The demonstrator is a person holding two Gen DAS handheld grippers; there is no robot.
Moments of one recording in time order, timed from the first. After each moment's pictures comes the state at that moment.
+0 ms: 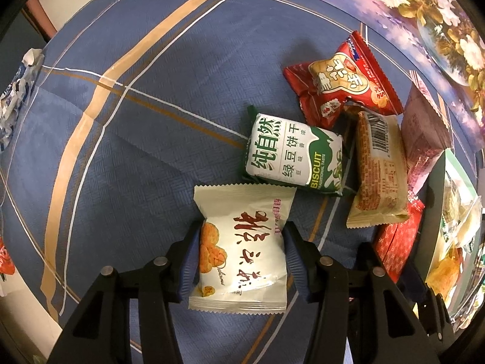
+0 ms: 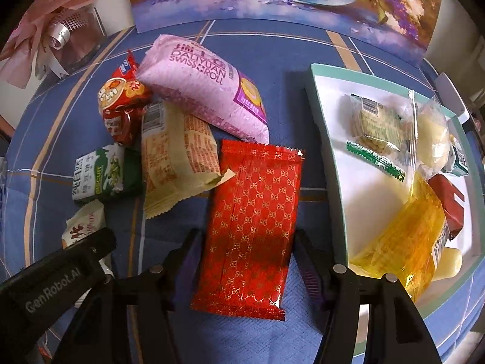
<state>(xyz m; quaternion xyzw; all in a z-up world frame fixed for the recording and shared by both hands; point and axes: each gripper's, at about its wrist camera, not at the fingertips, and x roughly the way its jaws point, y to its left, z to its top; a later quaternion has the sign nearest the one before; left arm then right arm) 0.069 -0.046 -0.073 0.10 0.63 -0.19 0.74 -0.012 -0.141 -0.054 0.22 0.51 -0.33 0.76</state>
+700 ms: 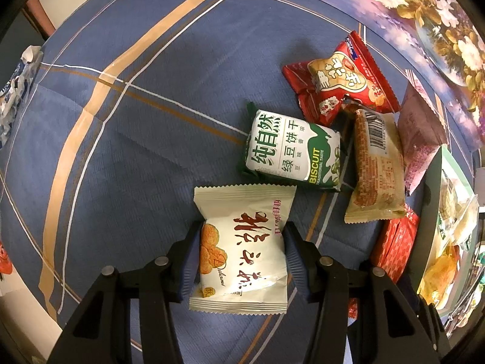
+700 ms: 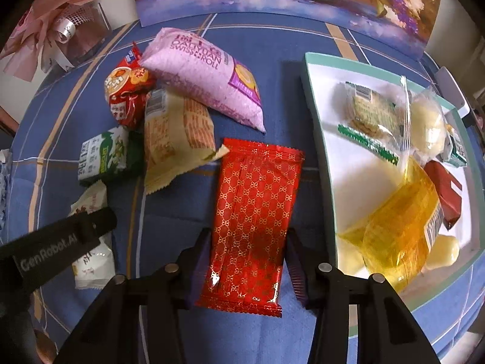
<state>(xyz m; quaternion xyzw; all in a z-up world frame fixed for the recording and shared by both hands) 0.071 -0.038 -0.064 0.10 0.64 -0.19 0.74 -0.042 -0.136 -0.050 0.23 0.52 -0.31 0.76</state>
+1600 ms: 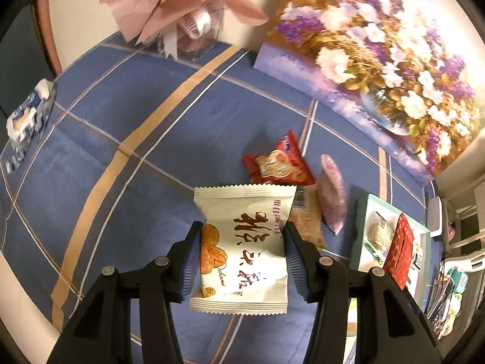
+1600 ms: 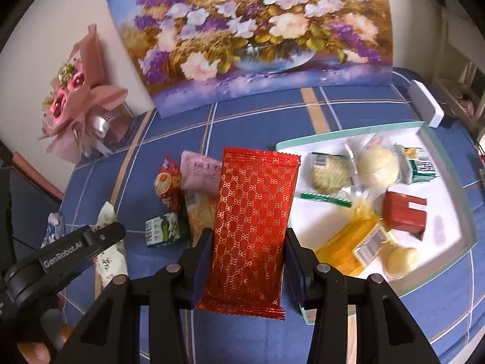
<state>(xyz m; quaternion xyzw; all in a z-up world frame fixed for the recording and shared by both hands) 0.049 -0.003 0.039 0.02 0.54 -0.25 0.80 -0.113 -0.136 0.051 0.29 0.37 -0.31 0.82</state>
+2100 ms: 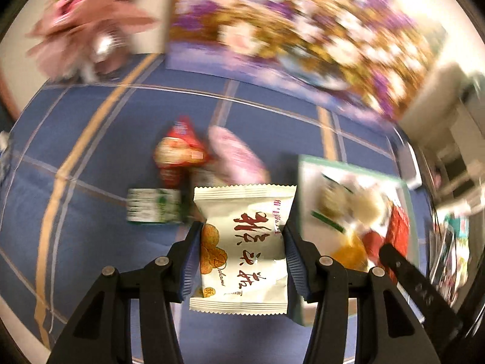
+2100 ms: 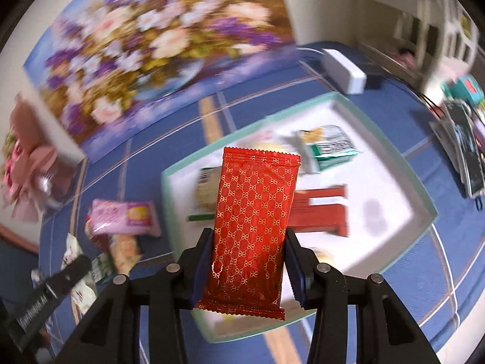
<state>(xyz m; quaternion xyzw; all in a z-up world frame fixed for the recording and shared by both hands) -0.021 -0.096 0.031 0.11 0.50 -0.37 0.77 -0.194 -0.224 0.023 0.37 0.34 -0.42 0.75</state>
